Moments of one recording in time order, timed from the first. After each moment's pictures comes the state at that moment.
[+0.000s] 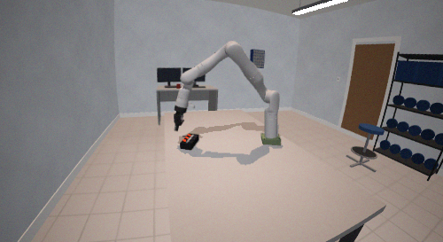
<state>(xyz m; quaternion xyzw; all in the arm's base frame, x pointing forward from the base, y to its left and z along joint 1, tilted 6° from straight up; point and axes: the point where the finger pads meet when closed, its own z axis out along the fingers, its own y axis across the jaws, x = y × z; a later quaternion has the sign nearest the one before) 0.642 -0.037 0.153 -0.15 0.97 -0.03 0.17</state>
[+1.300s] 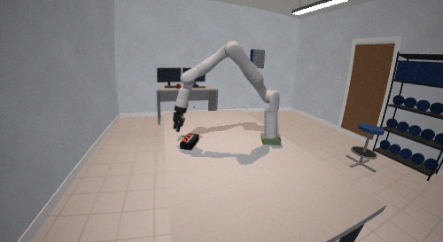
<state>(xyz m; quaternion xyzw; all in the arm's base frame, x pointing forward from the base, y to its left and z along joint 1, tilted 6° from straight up) 0.642 -0.037 0.153 -0.15 0.97 -0.03 0.17</state>
